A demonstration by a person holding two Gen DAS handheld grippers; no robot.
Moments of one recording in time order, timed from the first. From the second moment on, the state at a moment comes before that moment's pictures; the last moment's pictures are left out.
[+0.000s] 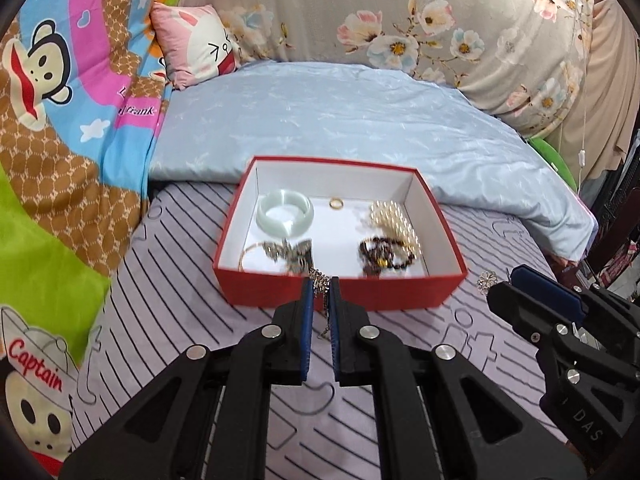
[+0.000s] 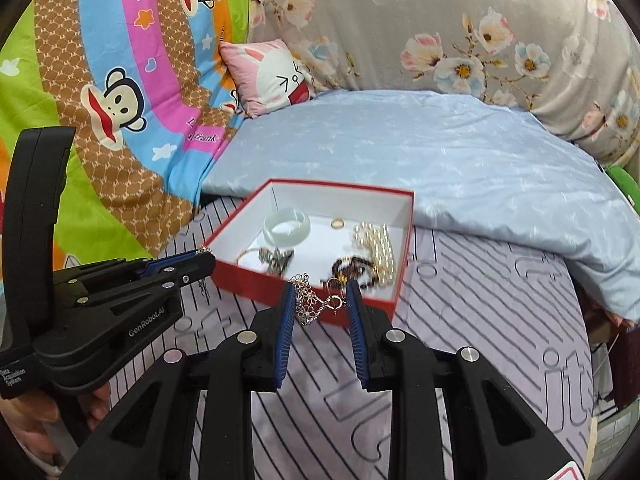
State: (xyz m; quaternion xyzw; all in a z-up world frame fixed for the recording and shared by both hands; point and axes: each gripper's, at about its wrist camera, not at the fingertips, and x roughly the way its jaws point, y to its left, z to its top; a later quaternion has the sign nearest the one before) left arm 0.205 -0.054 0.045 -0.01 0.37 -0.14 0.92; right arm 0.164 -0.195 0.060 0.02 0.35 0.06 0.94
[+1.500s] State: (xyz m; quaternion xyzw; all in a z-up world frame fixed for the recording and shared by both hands) left arm 0.327 -0.064 0.010 0.00 0.39 -0.10 0.92; right arm 0.286 -0.201 0.019 0.03 0.37 0.02 0.93
